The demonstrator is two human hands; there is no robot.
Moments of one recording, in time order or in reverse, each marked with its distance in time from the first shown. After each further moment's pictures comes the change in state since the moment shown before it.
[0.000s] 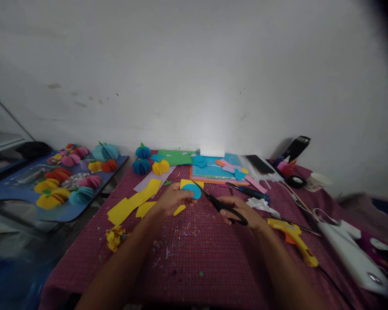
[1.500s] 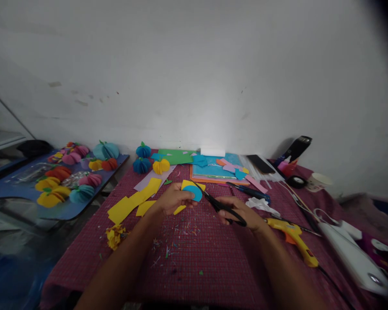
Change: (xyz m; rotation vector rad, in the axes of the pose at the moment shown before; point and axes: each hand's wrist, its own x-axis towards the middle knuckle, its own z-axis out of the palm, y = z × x) left_hand 0.000 -0.001 -0.004 0.026 -0.052 -0.032; right_hand 0.001 0.003 0.000 -0.019 -0.060 -0.012
